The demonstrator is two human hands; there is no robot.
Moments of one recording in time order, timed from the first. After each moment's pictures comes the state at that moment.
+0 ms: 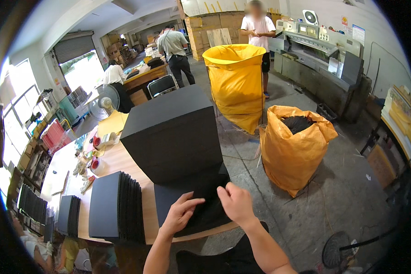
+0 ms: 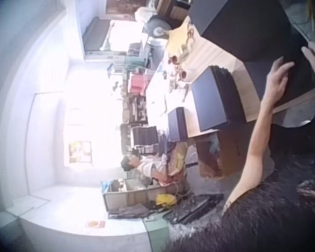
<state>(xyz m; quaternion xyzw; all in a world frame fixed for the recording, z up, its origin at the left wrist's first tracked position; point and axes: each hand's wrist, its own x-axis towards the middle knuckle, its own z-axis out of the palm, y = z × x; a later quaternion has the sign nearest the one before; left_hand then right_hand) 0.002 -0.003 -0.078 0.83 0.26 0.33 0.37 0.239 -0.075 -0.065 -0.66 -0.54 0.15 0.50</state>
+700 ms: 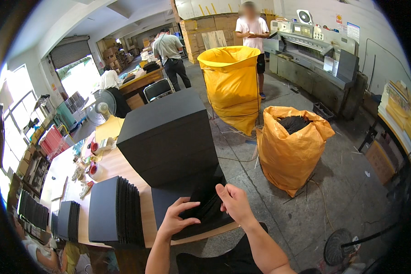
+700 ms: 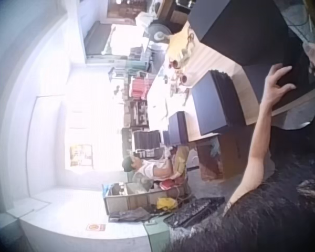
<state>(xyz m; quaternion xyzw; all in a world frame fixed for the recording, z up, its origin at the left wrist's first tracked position) 0.001 -0.003 -0.074 0.82 0.25 0.33 0.40 0.244 -0.085 -0.048 -0.54 -0.38 0.44 0.60</state>
